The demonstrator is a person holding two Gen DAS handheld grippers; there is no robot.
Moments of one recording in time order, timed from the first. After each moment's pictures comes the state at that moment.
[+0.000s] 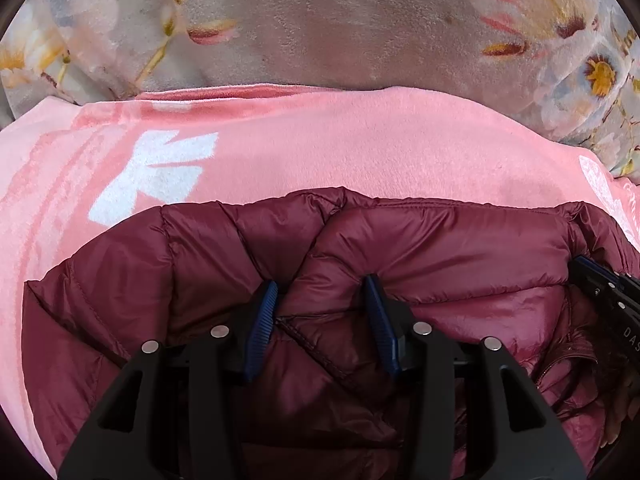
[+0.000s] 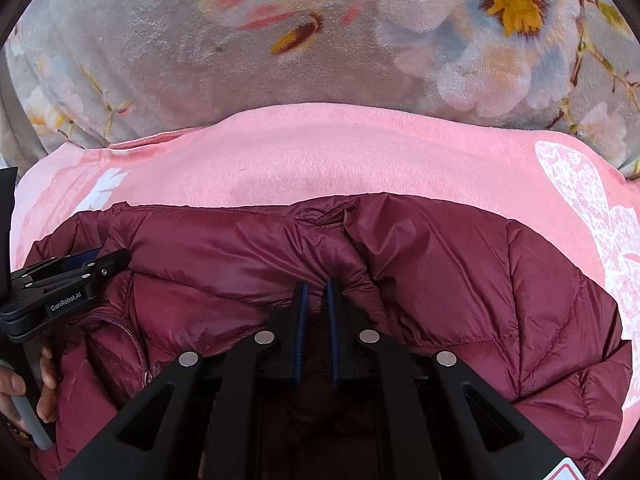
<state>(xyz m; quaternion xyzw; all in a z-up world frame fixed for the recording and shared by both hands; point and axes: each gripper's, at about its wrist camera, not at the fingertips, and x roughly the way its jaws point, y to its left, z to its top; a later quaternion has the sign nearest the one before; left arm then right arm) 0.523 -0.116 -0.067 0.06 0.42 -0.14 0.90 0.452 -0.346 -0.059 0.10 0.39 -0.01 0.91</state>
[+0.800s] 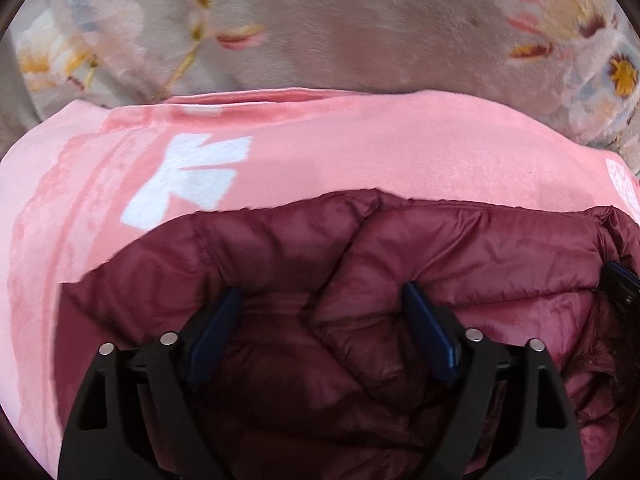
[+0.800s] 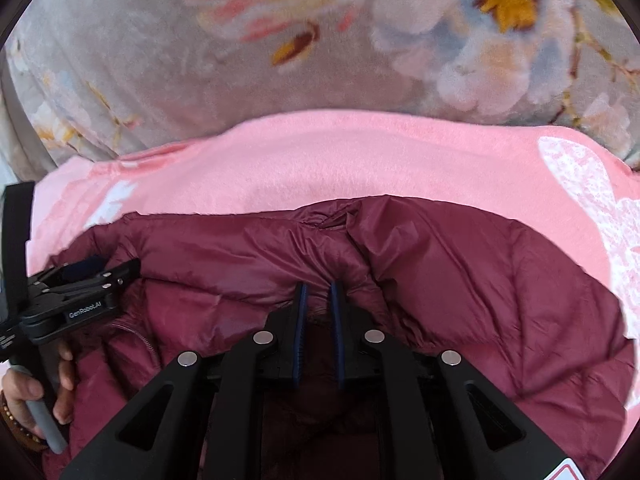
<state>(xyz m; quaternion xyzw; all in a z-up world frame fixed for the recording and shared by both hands) 0.521 -0.109 -0.062 0.07 0.42 -0.08 0.90 0.428 -0.355 -0.043 0.15 0.38 -0.01 0.91</state>
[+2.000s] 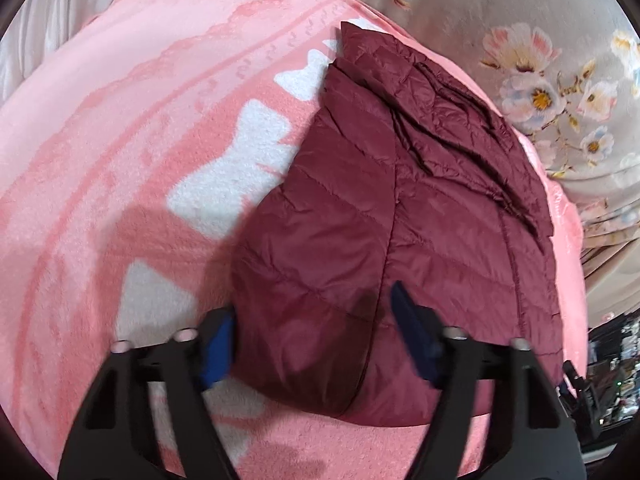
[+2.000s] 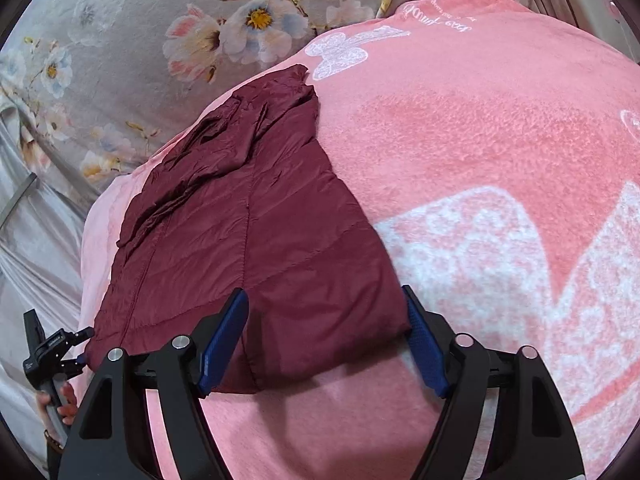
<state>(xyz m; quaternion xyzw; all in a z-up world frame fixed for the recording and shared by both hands) 0.154 0.113 -0.061 -0.15 0.51 -0.12 0.84 -0.036 -0.375 -0.075 0.33 0.37 -0.07 0.86</state>
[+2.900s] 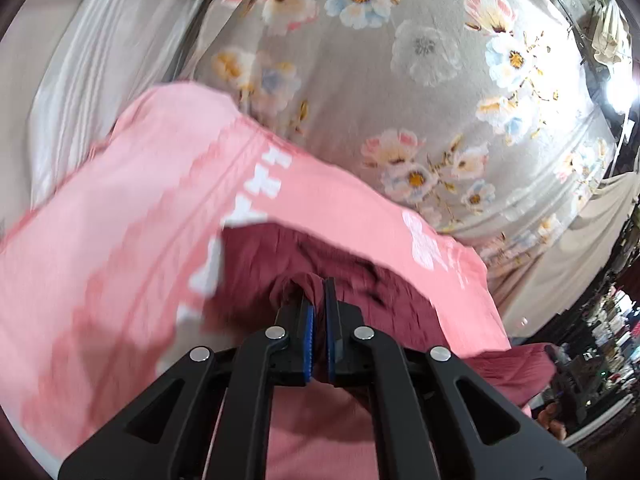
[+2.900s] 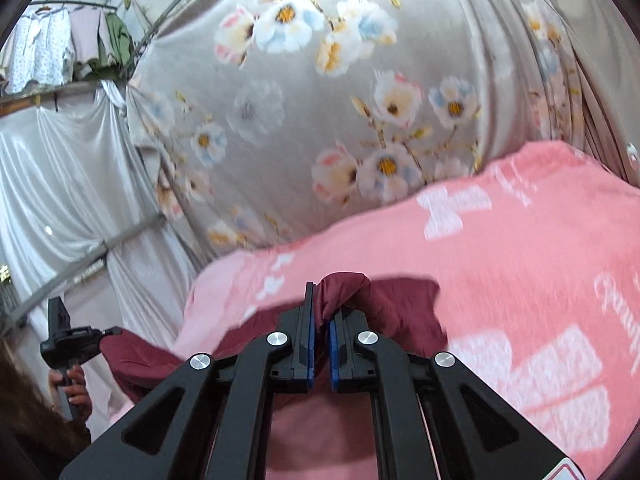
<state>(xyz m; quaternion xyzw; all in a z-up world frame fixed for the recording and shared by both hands) 0.042 0.168 0.154 -0.19 0.33 -0.22 0.90 -0.140 -0.369 0.130 0.28 0.13 0.02 0.95</state>
